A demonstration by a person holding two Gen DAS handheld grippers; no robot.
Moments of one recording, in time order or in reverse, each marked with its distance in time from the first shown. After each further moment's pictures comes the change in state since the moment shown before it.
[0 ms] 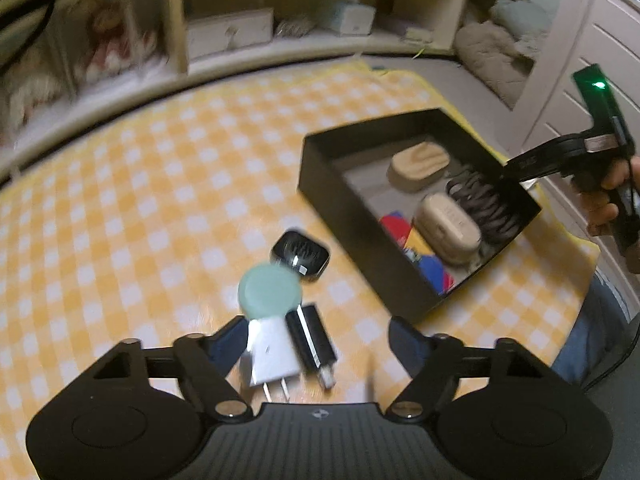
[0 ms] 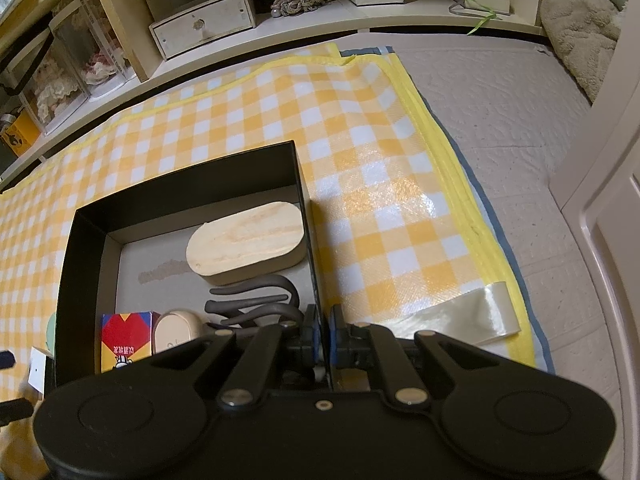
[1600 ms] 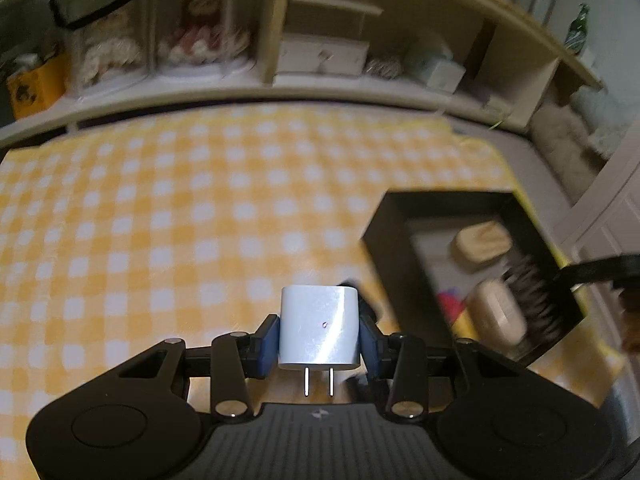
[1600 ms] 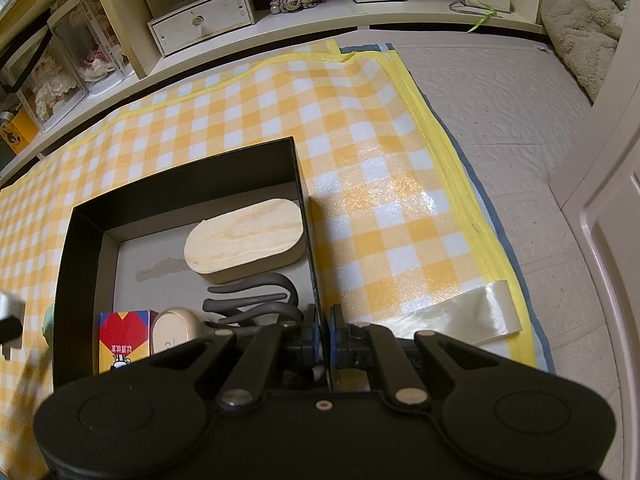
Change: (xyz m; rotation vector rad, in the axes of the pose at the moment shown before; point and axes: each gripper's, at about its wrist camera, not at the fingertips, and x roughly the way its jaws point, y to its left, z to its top) left arm 0.003 0.020 0.021 -0.250 -0.138 0.074; right arm 0.001 0.003 -0.001 -0.006 0.008 -0.011
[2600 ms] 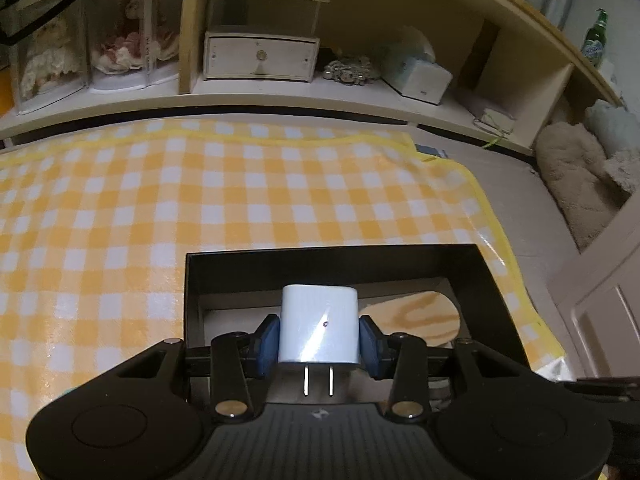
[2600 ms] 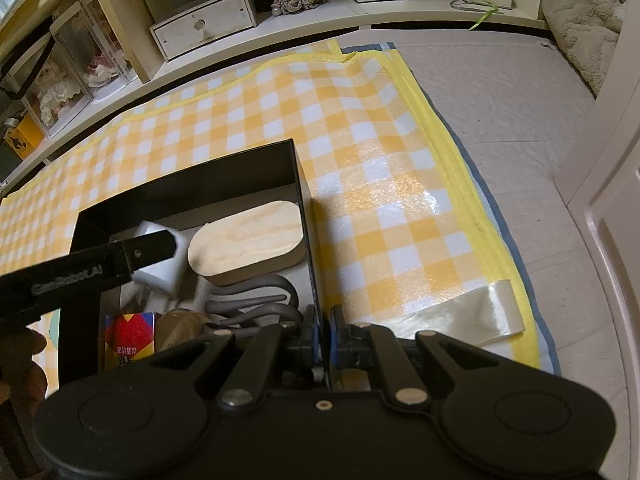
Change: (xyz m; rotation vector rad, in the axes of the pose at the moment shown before) left arm 0.103 -0.123 0.045 -0.085 -0.033 0.040; right arm 0.000 -0.005 0.000 0.017 -0.002 0.032
